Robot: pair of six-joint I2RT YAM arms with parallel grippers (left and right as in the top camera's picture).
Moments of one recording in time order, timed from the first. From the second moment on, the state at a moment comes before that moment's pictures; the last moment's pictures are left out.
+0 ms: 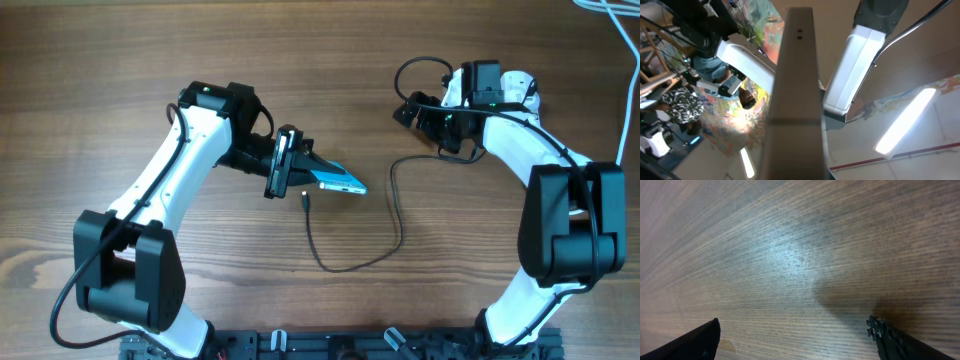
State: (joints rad) left arm -0.27 1.77 1.38 -1.51 1.52 -0.68; right arm 0.04 1.93 1.17 -0.34 -0.43 0.47
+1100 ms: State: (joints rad) left arm -0.23 1.77 1.38 -1.52 1.53 -0.69; right arm 0.04 1.93 1.17 -0.33 -0.42 0.47
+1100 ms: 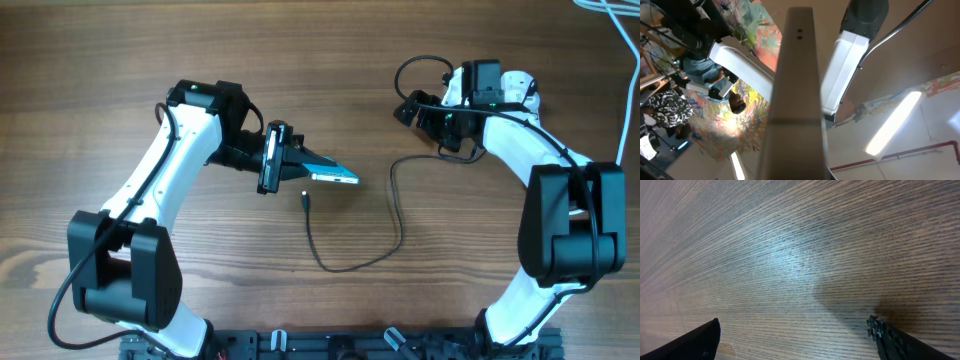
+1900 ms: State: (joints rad) left arm -0.31 1.77 1.38 -1.53 1.53 -0.69; right arm 0.04 1.93 1.17 -0.33 -0.42 0.47
